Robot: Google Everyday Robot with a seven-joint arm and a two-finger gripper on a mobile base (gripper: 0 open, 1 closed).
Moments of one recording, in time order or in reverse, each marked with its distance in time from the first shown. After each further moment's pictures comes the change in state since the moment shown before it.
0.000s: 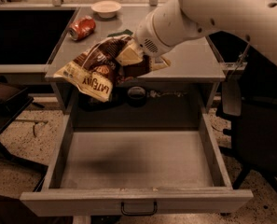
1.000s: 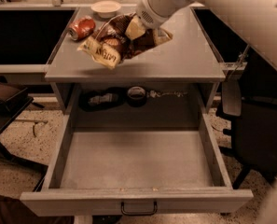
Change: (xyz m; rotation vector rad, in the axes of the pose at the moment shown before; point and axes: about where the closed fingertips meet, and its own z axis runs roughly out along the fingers) arm -0.002 -0.107 0.024 0.171 0.146 0.052
